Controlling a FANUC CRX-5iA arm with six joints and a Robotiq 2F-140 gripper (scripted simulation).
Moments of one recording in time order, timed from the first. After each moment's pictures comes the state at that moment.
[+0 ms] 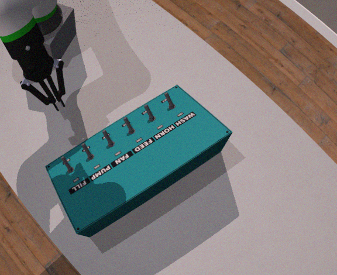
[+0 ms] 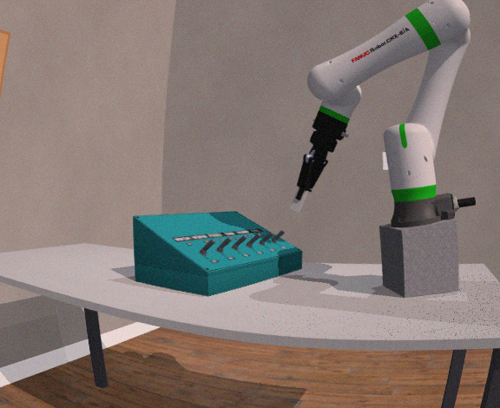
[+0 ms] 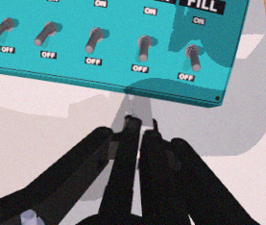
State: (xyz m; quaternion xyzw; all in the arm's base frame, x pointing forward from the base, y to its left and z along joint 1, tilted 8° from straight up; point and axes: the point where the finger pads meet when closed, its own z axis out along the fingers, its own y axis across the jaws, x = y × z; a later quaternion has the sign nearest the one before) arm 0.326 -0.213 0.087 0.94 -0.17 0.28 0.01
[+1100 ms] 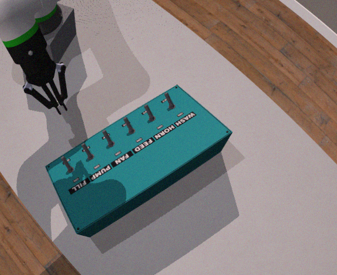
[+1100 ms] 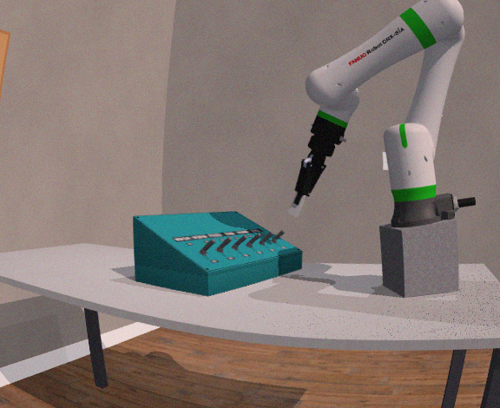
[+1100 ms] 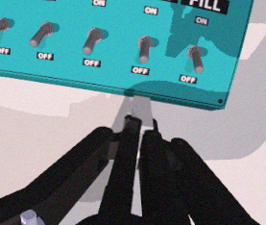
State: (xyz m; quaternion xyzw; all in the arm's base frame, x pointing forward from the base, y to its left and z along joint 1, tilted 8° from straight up) arm 0.334 -0.215 0.074 0.94 -0.17 0.28 0.01
